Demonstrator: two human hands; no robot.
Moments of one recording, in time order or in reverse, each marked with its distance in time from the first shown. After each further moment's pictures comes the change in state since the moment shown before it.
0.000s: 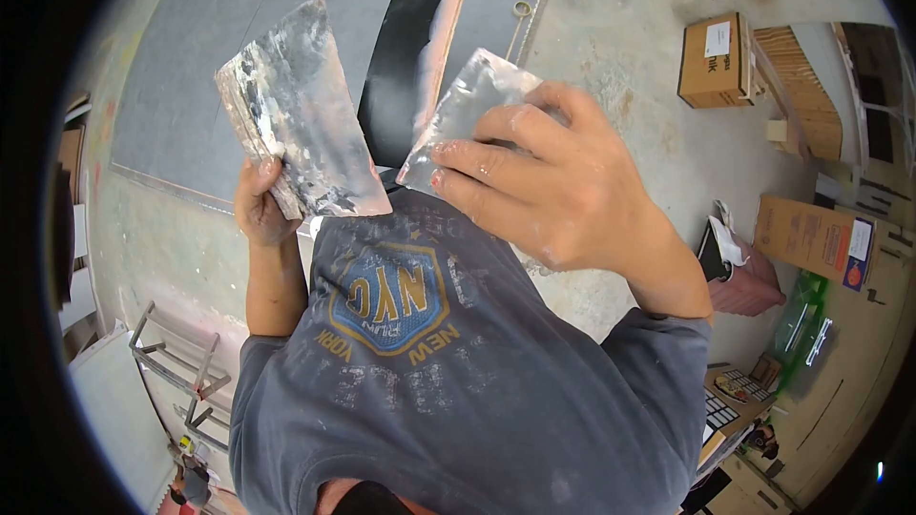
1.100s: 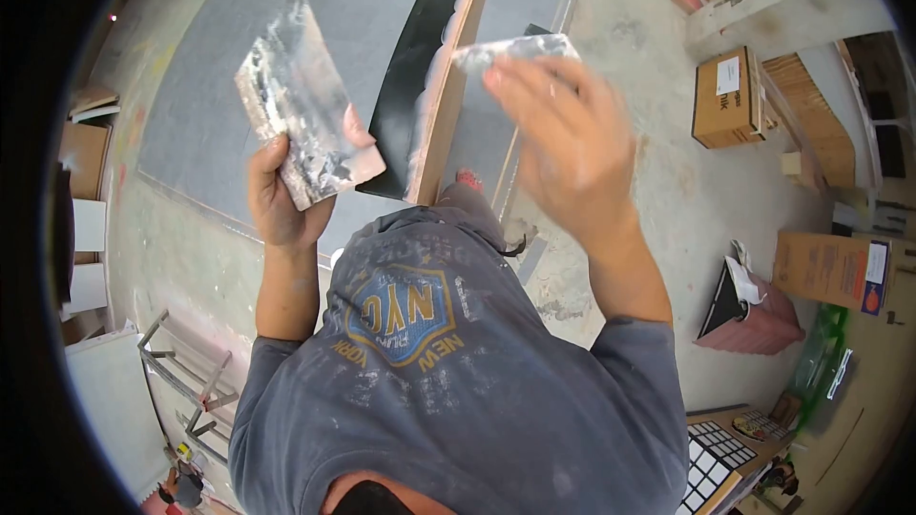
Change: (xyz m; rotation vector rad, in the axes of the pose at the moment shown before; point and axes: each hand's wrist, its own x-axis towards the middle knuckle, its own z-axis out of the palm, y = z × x) left_hand 0.025 0.019 0.035 -0.329 -0.201 0.087; right_hand 0.002 0.031 0.014 -0.171 0.413 0.283
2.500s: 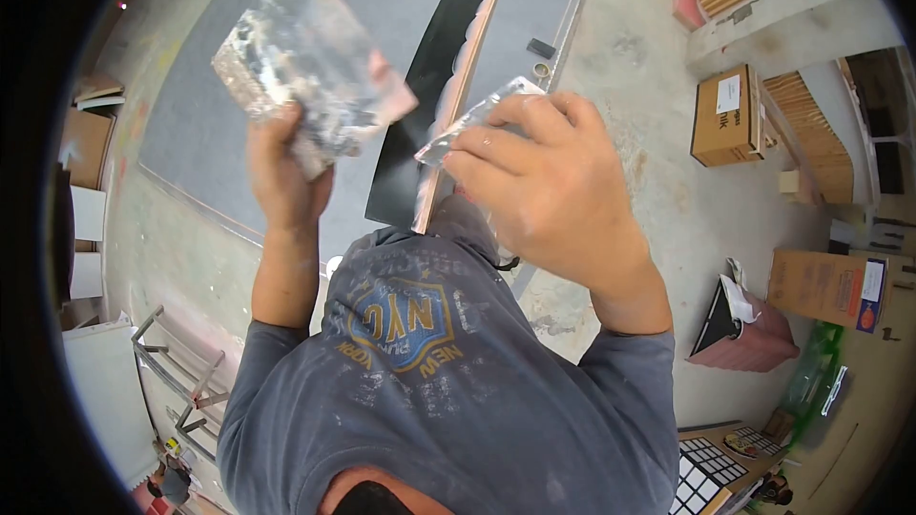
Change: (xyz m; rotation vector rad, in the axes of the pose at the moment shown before) left_hand 0.036 -0.002 0.027 0.549 0.222 0.263; right_hand 0.034 -0.017 -0.025 0.111 -0.257 -0.137
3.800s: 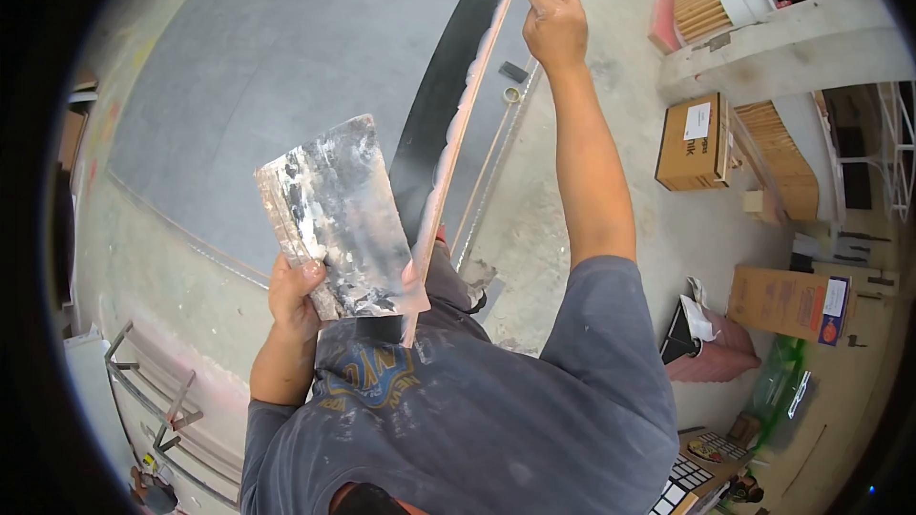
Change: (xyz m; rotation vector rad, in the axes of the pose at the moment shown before) left_hand -0.002 -0.008 -0.013 -0.154 -0.034 -0.481; right_hand 0.078 0.315 0.174 -0.288 0.392 0.259
